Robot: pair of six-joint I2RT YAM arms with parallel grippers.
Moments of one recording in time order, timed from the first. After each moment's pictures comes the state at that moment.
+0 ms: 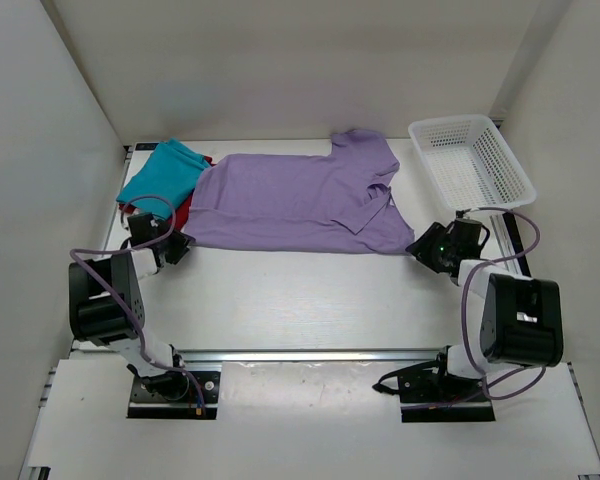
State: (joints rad) left arm 0.22 1.60 0.66 0.18 0.20 -0.80; right arm -0.15 1.42 0.54 0.12 -0.29 0.54
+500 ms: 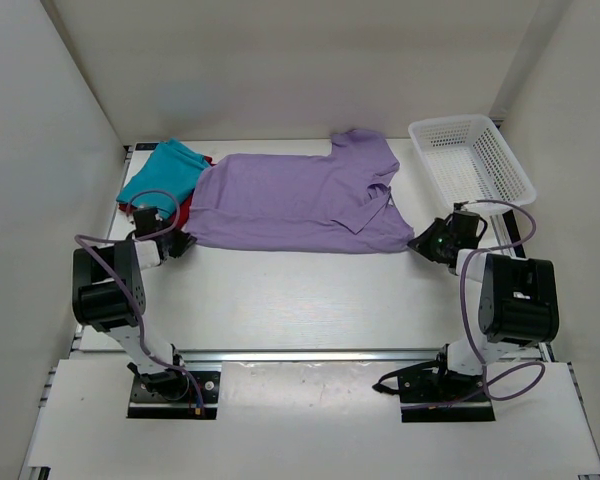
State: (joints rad) left arm 0.19 1.71 0.73 0.20 0.20 -0.80; right arm -0.15 1.58 0.63 0.22 -0.32 0.55
